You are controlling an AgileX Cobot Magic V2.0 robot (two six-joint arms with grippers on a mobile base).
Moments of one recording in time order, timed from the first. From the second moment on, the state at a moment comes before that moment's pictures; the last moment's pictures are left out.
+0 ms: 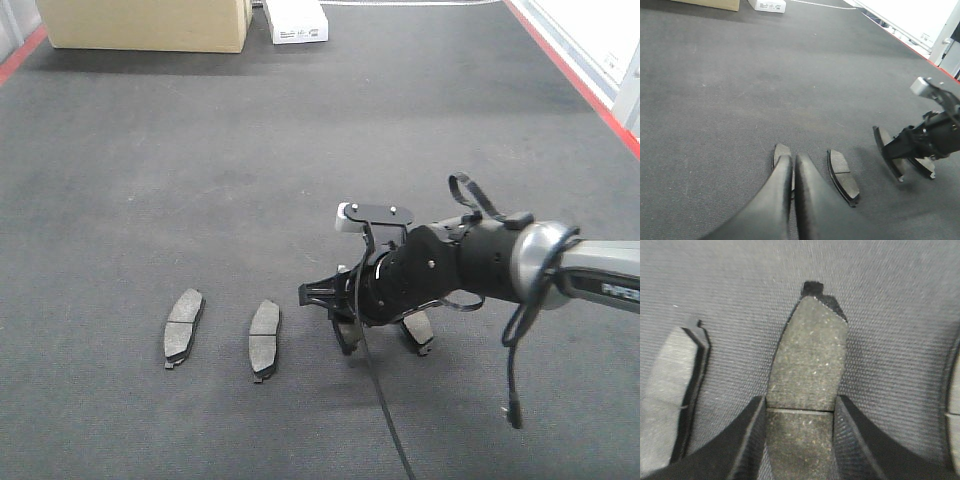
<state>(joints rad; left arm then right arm) -0.62 0.32 -0.40 0.63 0.57 -0.87 0.52 1.88 -1.14 0.17 0.38 0.27</state>
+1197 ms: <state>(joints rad) -0.62 0.32 -0.40 0.63 0.57 -0.87 0.52 1.61 -1.15 0.05 0.42 0.27</state>
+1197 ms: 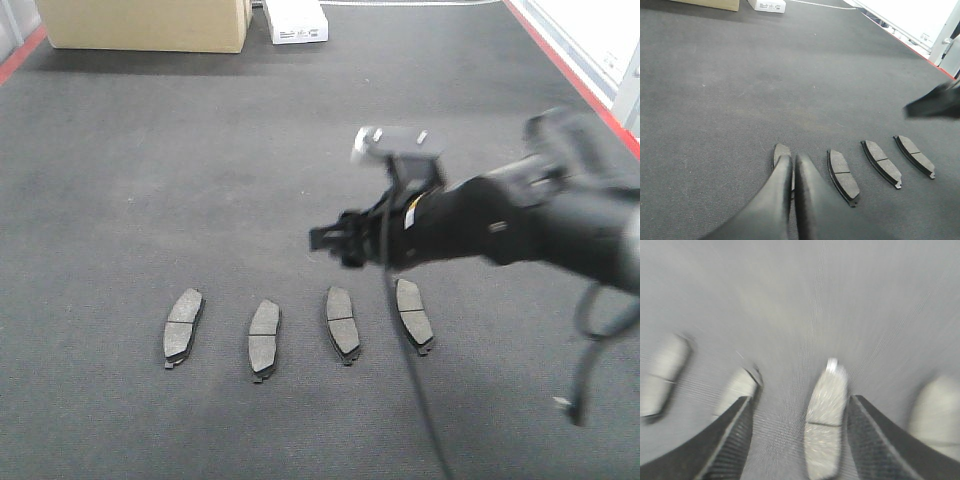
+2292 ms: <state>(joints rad) -0.62 0.32 -0.40 0.63 0.57 -0.87 0.52 0.42 -0.35 -0.22 0.32 0.27</state>
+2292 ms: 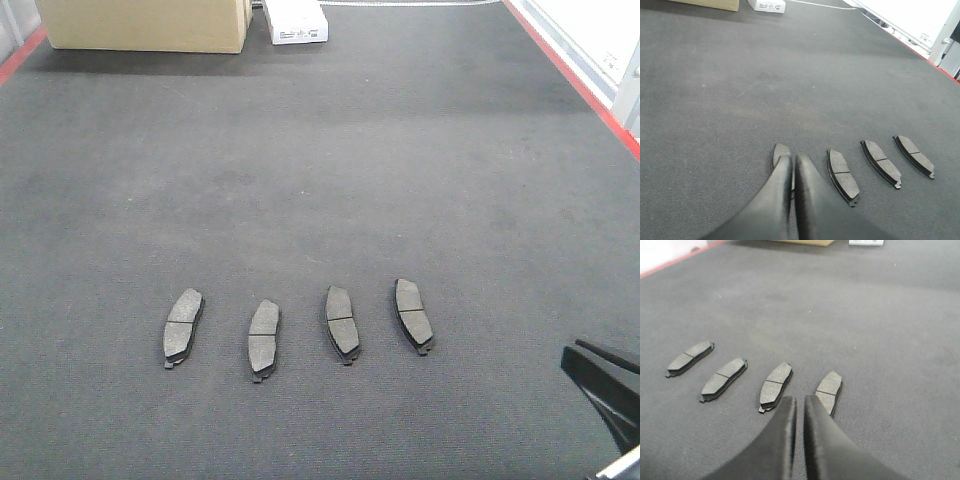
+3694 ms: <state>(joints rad) -0.62 0.32 -0.40 -0.08 0.36 -0.04 0.52 0.42 -0.35 -0.22 0.31 0.27</state>
